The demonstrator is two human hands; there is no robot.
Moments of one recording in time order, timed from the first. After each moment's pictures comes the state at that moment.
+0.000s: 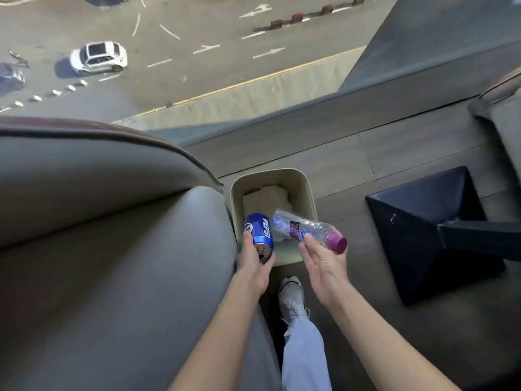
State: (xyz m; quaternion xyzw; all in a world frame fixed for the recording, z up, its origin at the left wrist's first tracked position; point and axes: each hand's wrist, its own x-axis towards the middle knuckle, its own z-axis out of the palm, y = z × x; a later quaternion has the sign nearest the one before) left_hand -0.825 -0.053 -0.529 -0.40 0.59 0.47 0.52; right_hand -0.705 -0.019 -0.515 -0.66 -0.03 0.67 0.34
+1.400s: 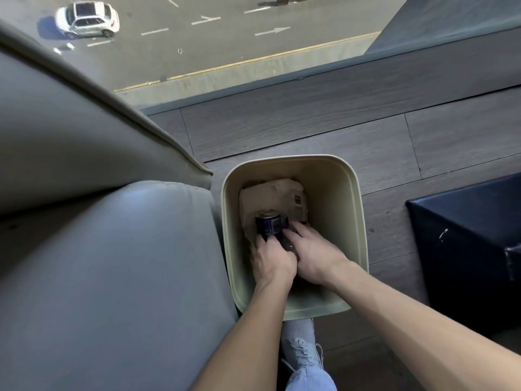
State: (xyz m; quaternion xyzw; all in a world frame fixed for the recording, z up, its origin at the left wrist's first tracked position) left_hand -0.815 -0.025 -0.722 0.16 0.83 0.03 0.53; right_hand -0.735 0.033 -0.719 -0.38 -0.77 0.39 -0.32
